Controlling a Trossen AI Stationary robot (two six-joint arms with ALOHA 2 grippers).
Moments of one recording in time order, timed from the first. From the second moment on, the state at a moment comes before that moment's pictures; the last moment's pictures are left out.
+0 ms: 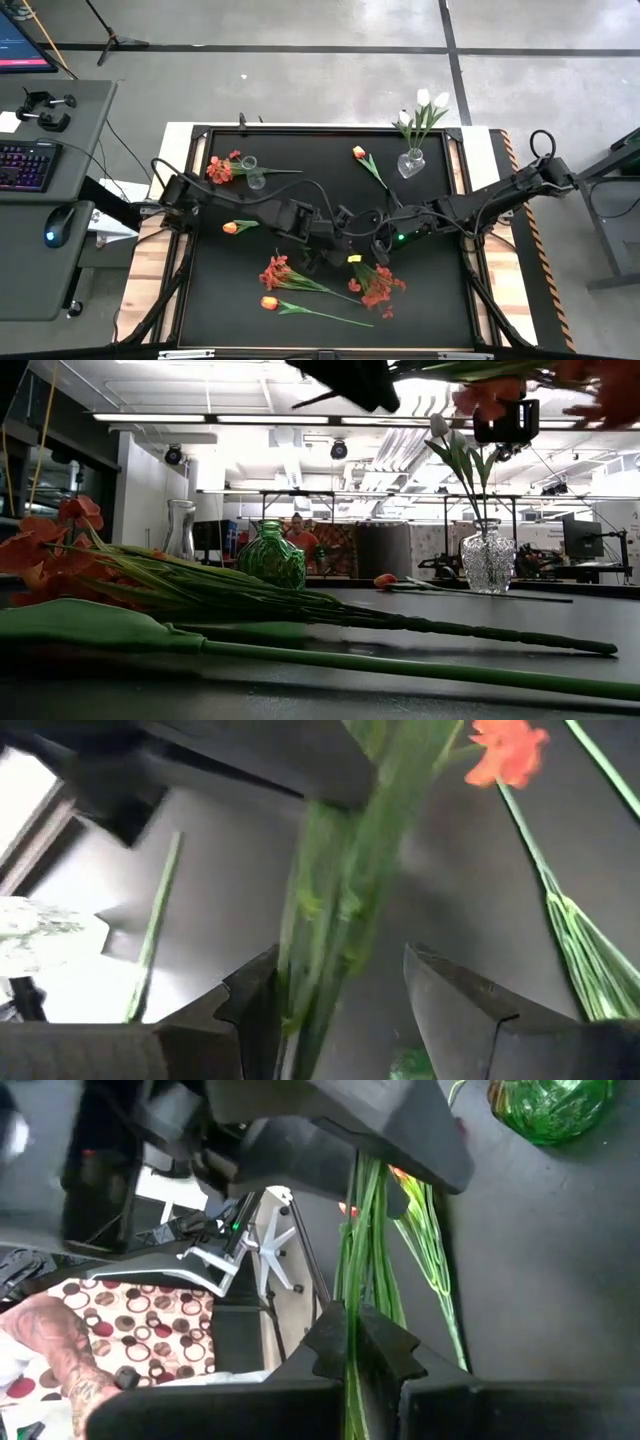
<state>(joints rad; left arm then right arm) -0.24 1.98 1.84 -0.84 -0.17 0.55 0.30 1.27 0.82 -0.02 -0.11 1.15</state>
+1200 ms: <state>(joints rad) -0.24 1.98 1.89 -0.87 -0.16 0.64 0.30 1.27 0.82 0.02 -0.08 1.17</state>
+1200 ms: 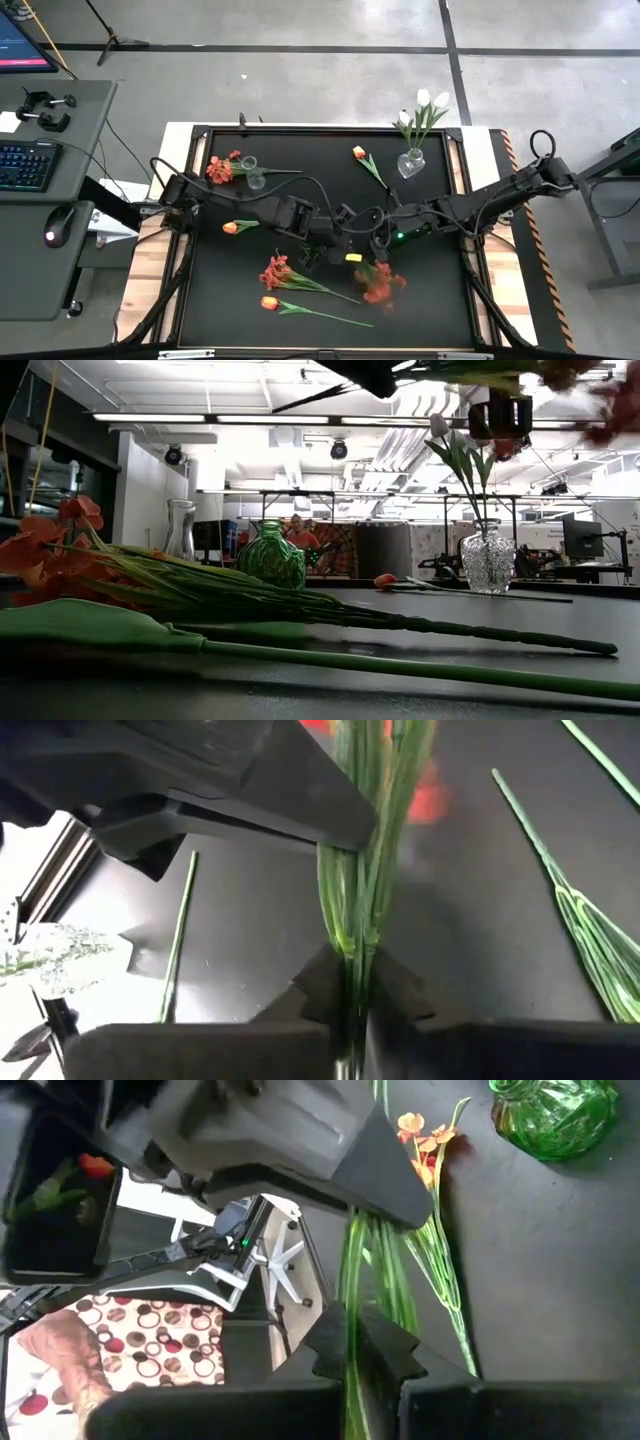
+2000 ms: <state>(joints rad) -0.15 1.79 1.63 -1.04 0.09 0.27 0.31 1.00 0.82 -0.02 -0.06 1.02</state>
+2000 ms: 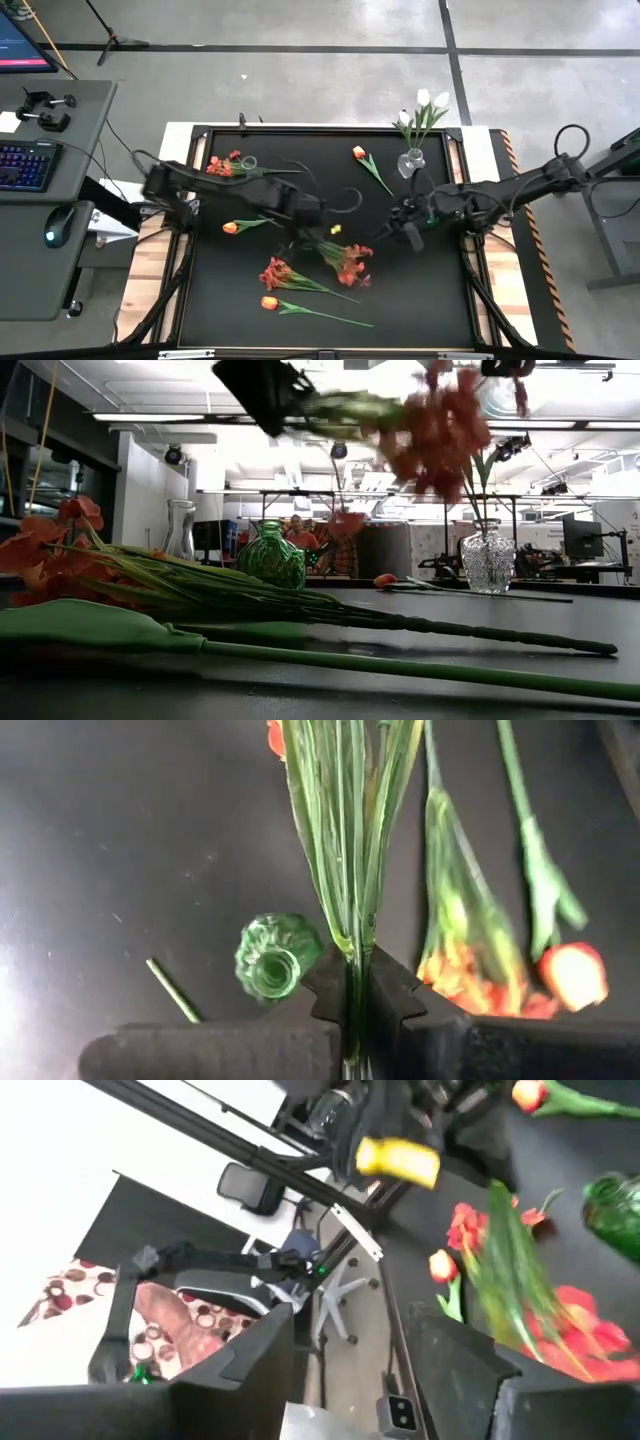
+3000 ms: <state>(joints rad) -0.20 1.46 0.57 1.08 -0.50 -0.34 0.42 1.00 0.82 -0.17 0.28 0.94</state>
